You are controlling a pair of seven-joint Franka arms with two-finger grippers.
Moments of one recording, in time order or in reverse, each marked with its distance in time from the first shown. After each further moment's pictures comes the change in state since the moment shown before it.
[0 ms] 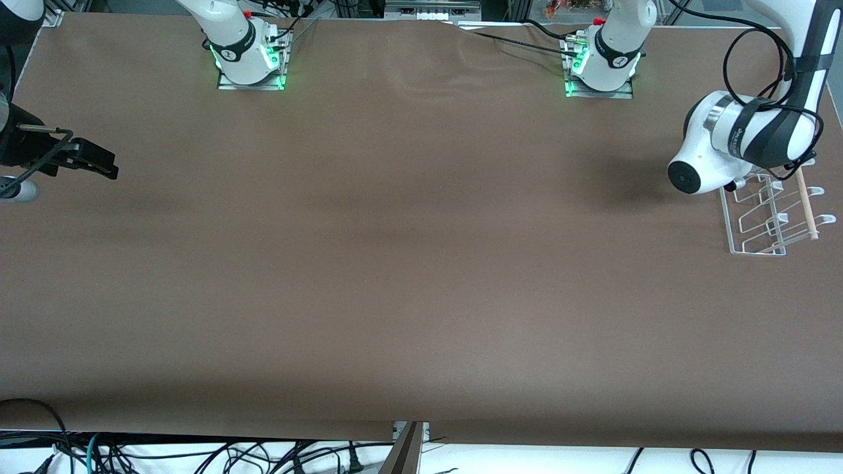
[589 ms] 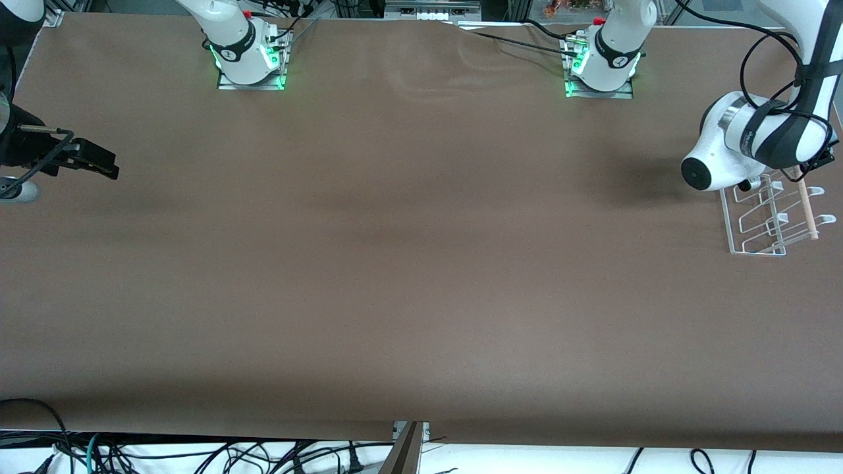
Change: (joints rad) left arm 0.087 0.022 0.003 -0.028 0.146 0.063 -0.005; right arm -0.002 0.000 0.002 0.000 0.000 -0.002 0.000
